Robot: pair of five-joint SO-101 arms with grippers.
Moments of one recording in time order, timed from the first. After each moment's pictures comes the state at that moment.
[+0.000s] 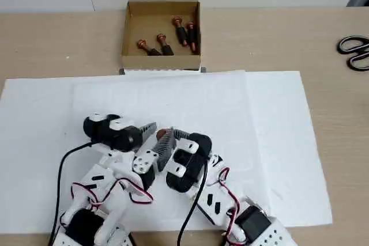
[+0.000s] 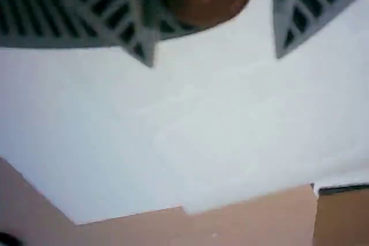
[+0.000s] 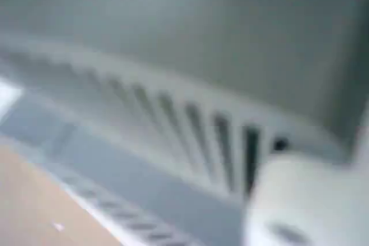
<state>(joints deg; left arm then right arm) 25.6 -103.3 82.8 50.6 17.6 -45.1 -103.2 95.7 25.8 11.7</state>
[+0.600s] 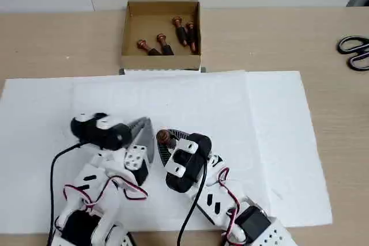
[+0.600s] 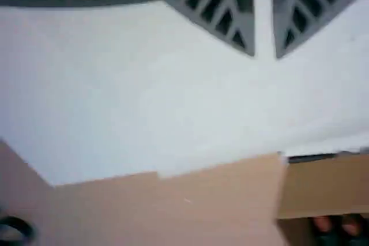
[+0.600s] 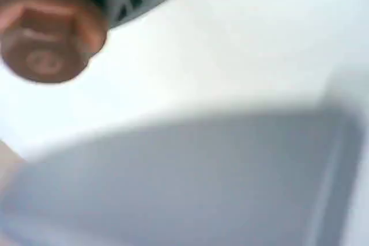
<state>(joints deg) 19.7 -103.3 81.3 50.6 17.4 -45.0 -103.2 95.7 26.5 11.7</state>
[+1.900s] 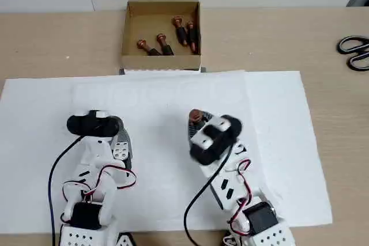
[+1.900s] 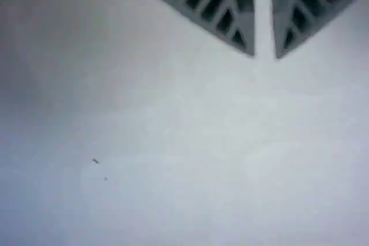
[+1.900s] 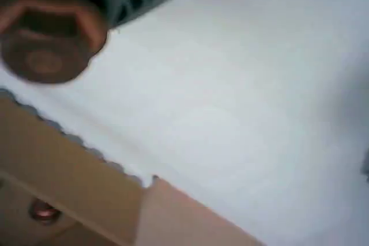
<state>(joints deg) 3.4 -102.5 96.7 48.0 9.4 -28.3 -103.2 95.1 26.5 7.9</state>
